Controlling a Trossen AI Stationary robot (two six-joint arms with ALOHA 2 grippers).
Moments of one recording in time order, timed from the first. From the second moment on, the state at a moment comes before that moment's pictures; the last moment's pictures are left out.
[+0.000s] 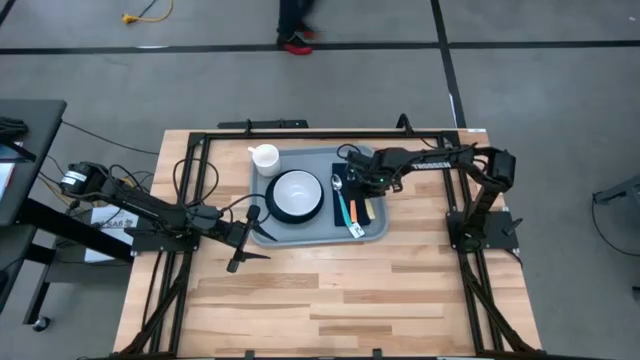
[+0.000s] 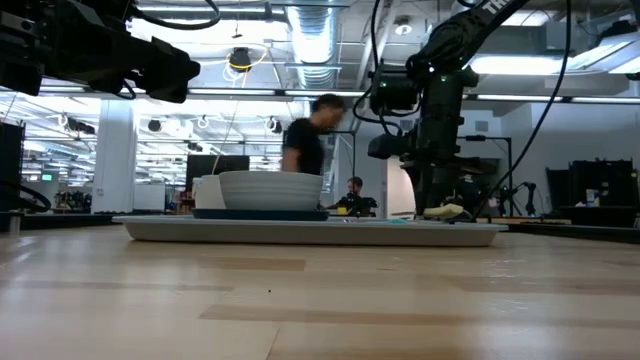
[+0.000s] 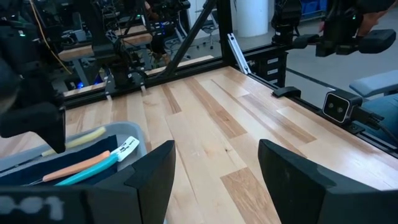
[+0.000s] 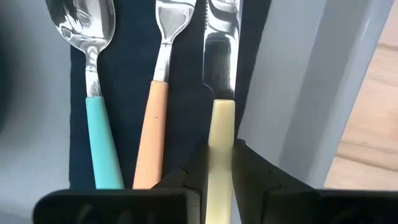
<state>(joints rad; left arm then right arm) -0.24 0.98 0.17 0.69 0.07 0.17 -0.33 1.76 1.12 -0.75 -0.05 0.98</state>
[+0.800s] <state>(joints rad) -0.24 0.98 0.17 0.69 0.07 0.17 -0.33 1.76 1.12 -0.75 -0.05 0.96</state>
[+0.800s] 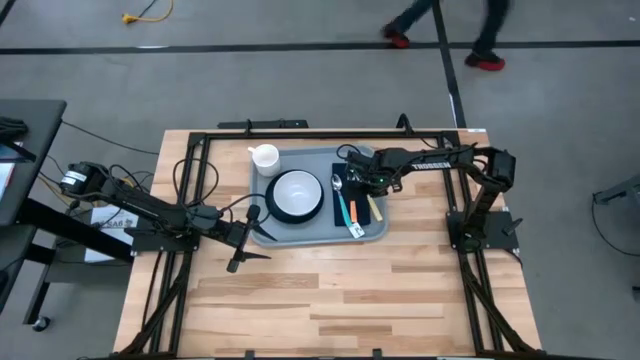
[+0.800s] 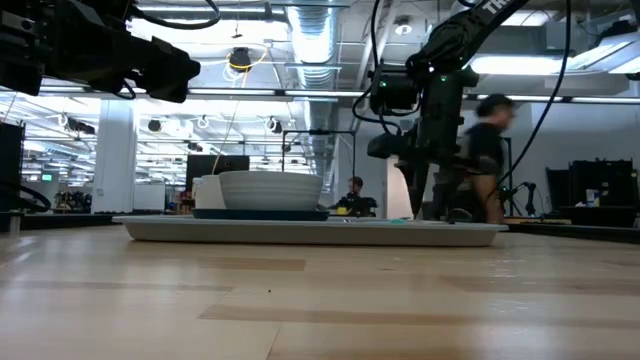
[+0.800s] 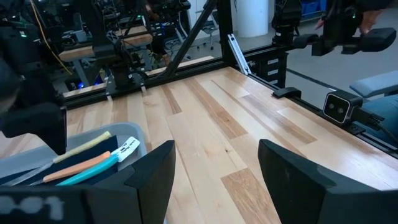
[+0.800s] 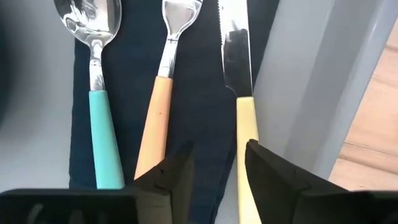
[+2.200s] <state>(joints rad) -0.31 0.66 0.17 0.50 0.21 -0.18 0.51 0.90 0.61 -0.36 0.71 0.56</state>
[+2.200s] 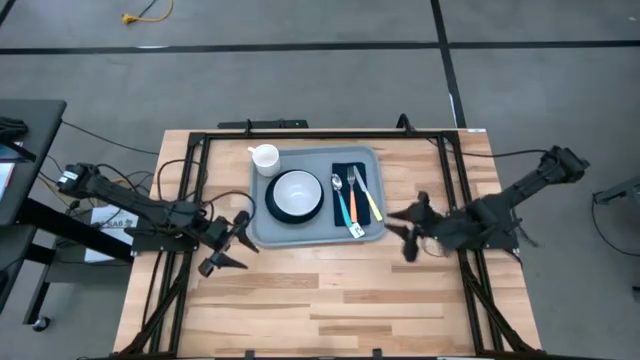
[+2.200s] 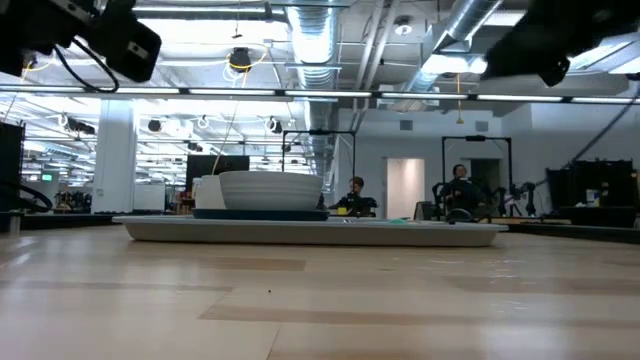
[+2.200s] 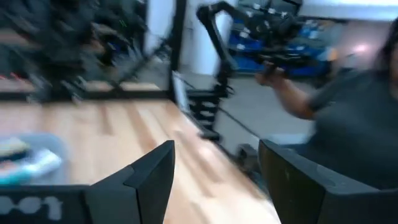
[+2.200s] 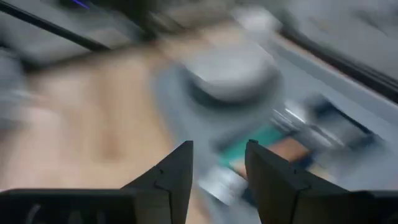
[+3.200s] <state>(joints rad) -0.06 0.27 0.01 0.23 -0.07 -0.25 0.45 0.16 0.01 0.09 0.23 0.24</state>
